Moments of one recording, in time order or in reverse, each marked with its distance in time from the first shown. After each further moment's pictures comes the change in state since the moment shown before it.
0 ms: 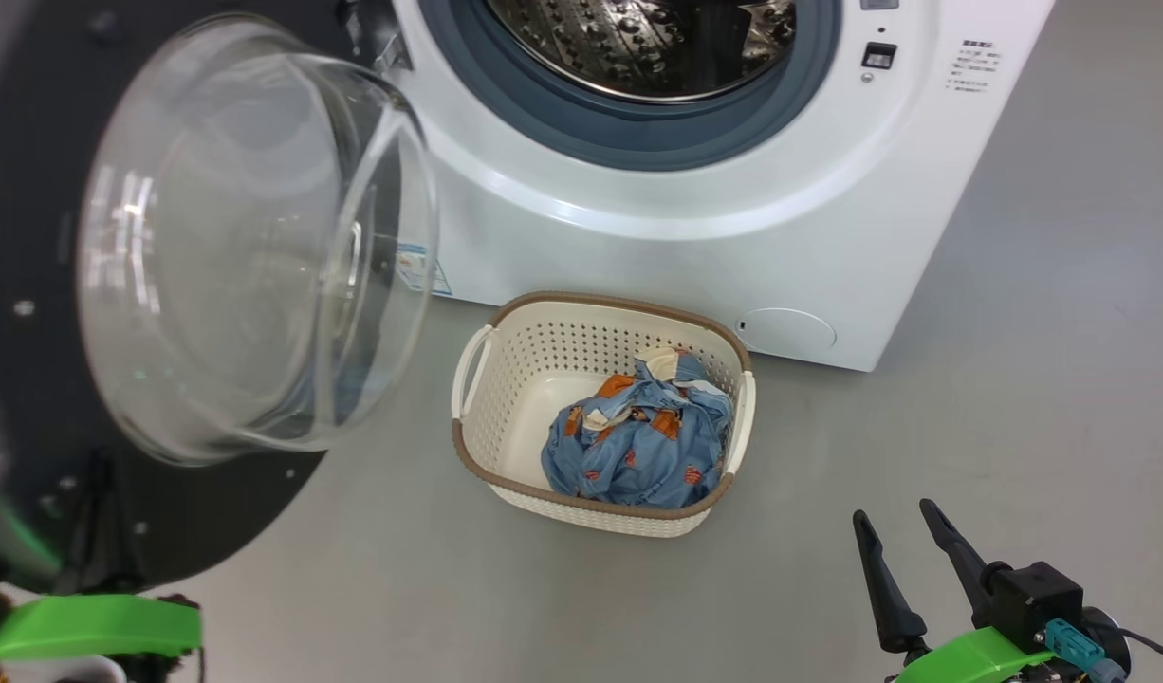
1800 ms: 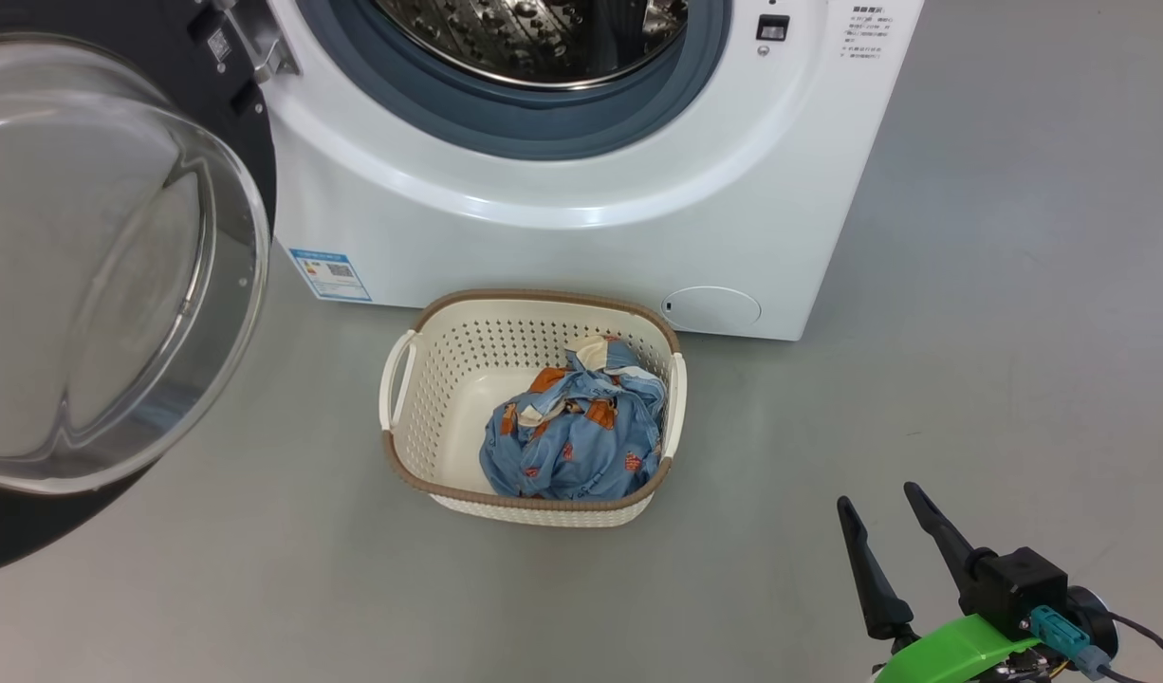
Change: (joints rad) left arm -0.321 0.161 0.417 0.403 0.016 -0.023 0.000; right arm -0.023 0.000 0.024 -0.009 -0.017 0.000 0.000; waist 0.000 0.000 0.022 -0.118
